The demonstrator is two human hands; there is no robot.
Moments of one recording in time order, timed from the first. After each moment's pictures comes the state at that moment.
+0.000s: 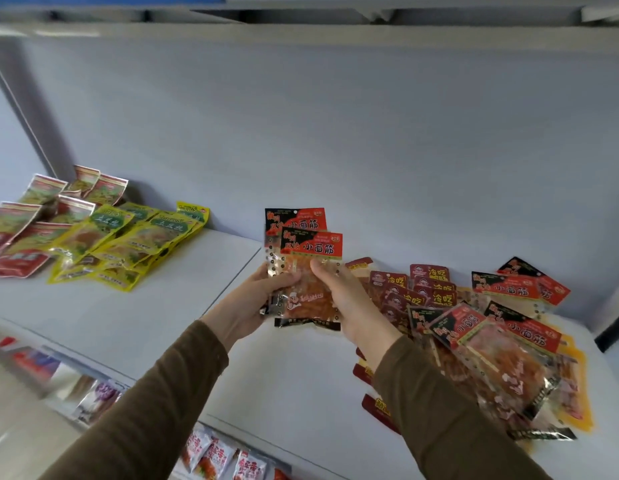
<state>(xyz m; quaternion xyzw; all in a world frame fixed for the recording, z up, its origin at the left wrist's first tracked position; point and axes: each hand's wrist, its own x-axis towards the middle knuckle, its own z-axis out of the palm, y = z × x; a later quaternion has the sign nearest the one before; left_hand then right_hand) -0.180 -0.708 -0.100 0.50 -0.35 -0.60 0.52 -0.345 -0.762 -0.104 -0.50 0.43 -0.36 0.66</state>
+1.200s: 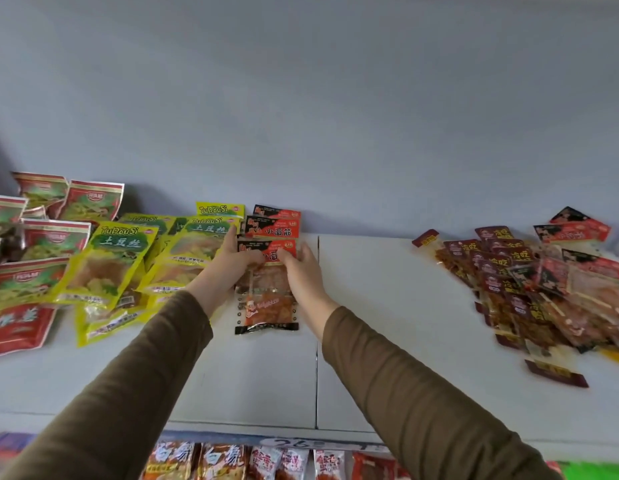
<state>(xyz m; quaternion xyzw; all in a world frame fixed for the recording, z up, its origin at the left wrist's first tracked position) 0.100 -0.783 -0.125 0.59 -0.44 -0.53 0.43 -0.038 -0.786 -0.158 -0.47 0.55 -0.47 0.51</state>
